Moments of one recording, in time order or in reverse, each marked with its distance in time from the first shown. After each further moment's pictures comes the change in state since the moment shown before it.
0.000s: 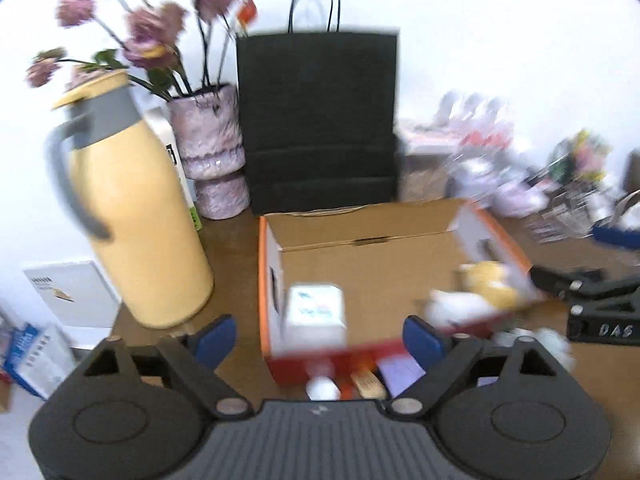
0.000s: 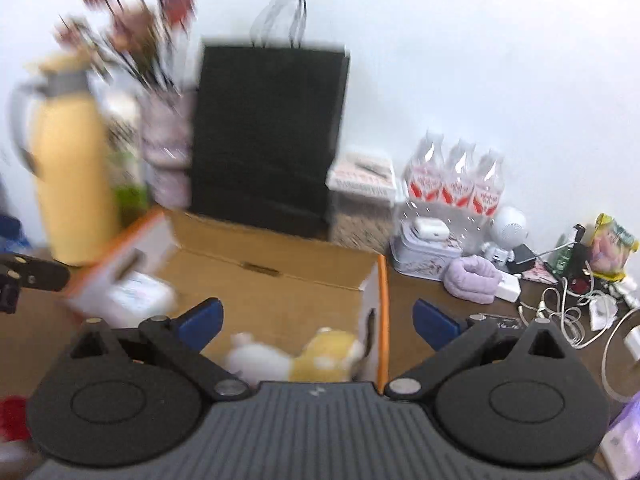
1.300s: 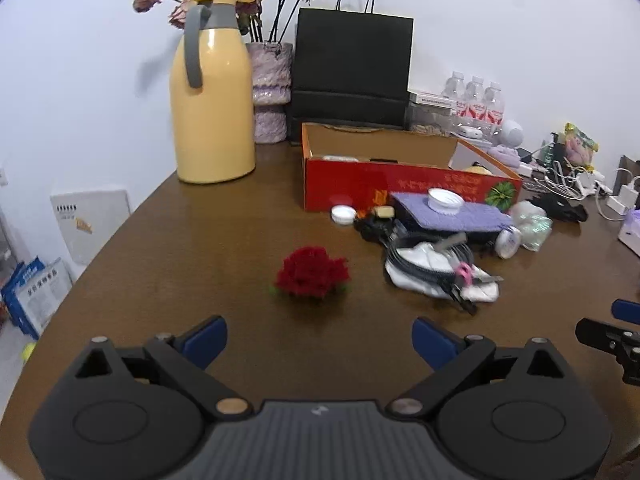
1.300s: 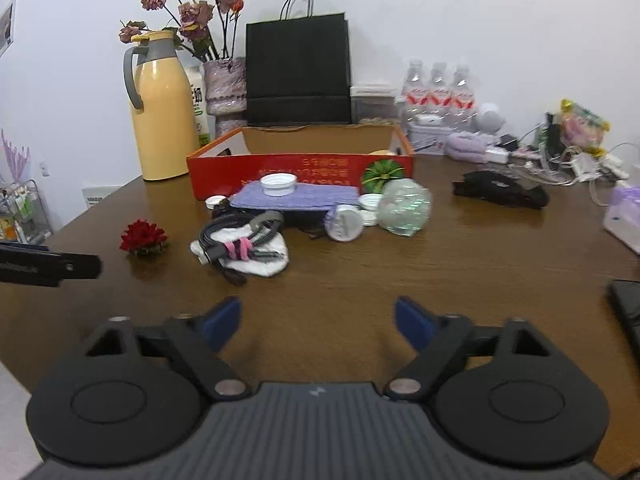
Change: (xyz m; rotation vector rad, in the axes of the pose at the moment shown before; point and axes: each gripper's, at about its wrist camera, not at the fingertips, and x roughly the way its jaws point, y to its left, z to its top) left arm -0.055 0.017 -0.202 -0.095 -0.083 0.041; right arm -0.121 0.070 -0.183 0.159 0.067 0.040
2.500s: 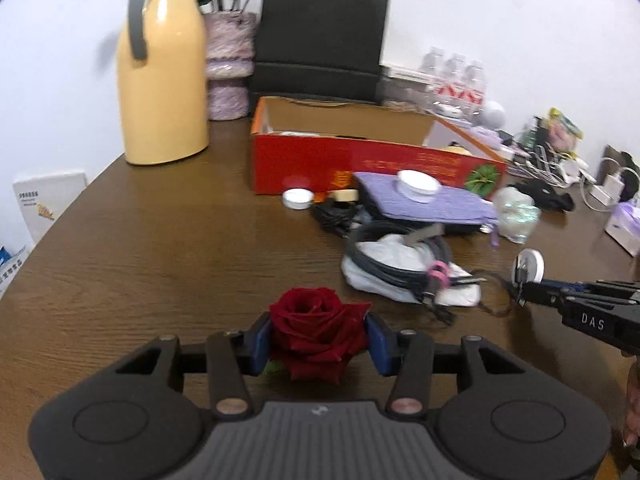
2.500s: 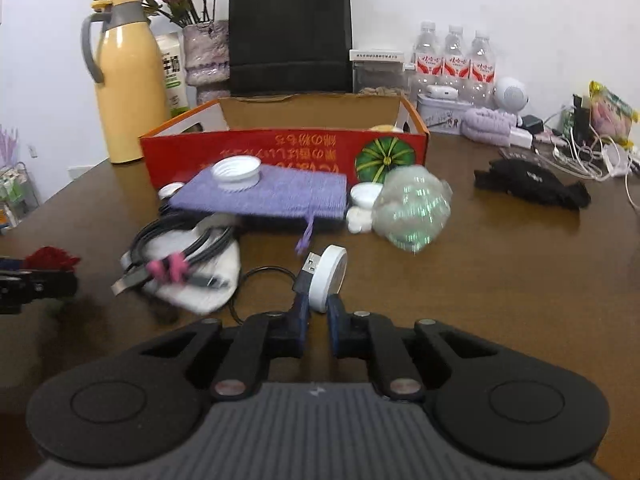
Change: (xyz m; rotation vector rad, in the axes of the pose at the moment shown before) left arm 0.037 -0.029 0.010 0.003 0.072 -0.103; right arm 0.068 -0.033 0.014 0.000 0.084 -0.002
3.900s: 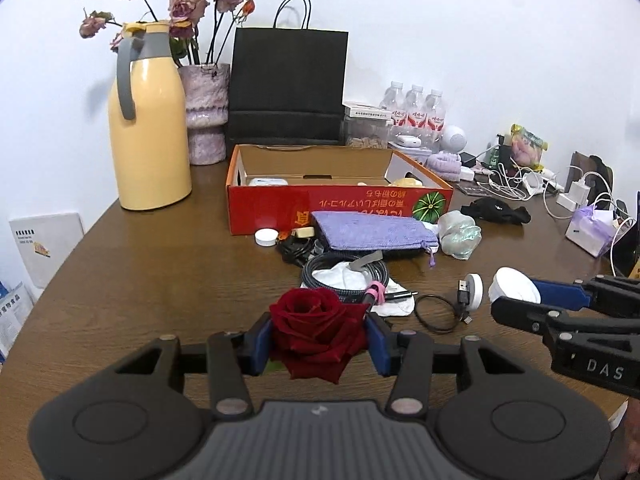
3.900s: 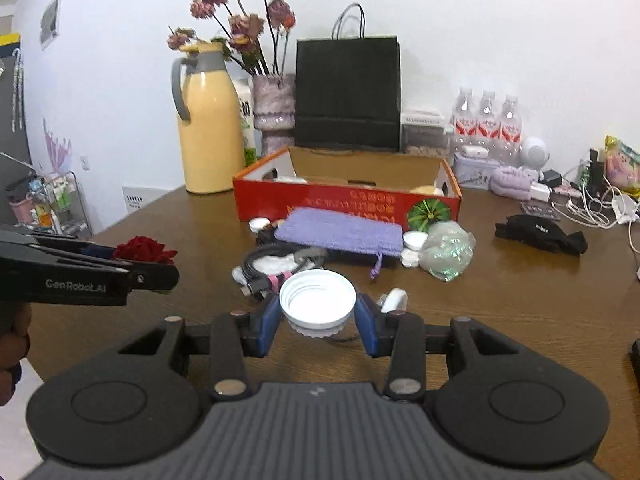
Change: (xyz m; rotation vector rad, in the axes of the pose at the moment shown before) left arm -0.064 -0.023 0.002 0.056 -0.092 -0.030; right arm -0.093 0.040 -0.006 -0.093 -0.147 0.092
